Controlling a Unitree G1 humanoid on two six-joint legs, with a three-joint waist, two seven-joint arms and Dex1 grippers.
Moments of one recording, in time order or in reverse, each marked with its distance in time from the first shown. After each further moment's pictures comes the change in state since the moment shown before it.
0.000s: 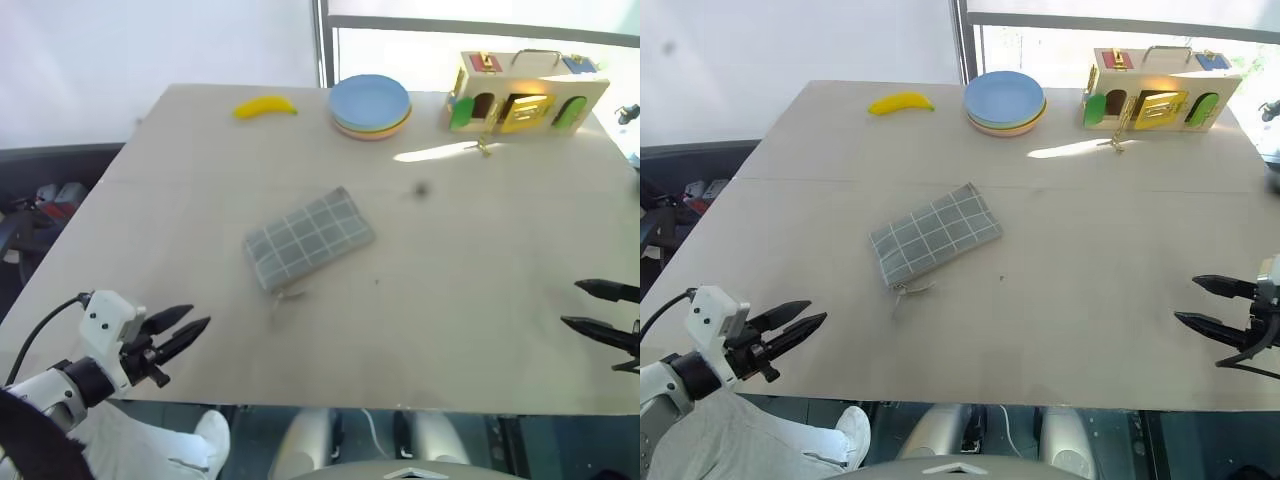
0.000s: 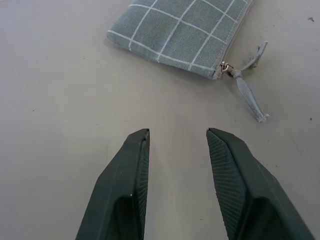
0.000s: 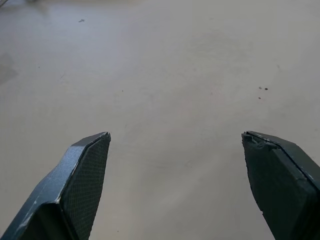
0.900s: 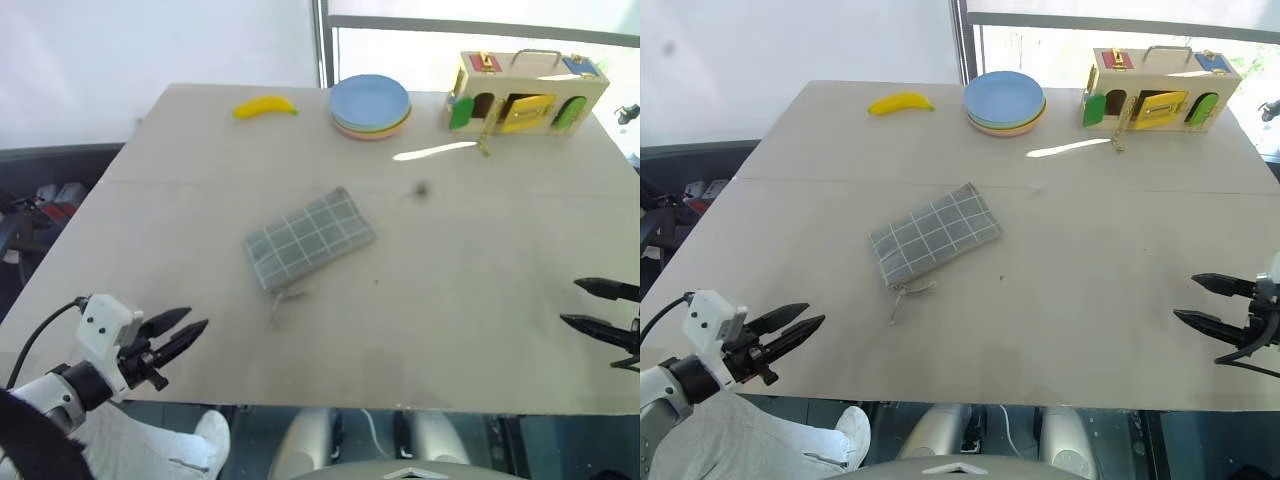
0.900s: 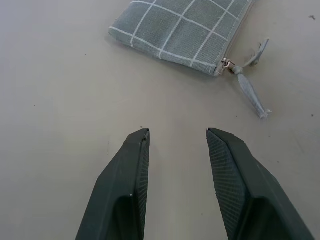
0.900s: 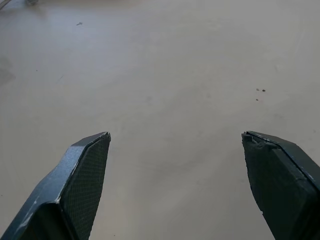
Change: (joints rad) left arm 0.017 -0.011 0.000 0.024 0.004 -0.040 -0.011; right arm -0.020 0.005 0.008 0.021 -0.001 -0.003 0.001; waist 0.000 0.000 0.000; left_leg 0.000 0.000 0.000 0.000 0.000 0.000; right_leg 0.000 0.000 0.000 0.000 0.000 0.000
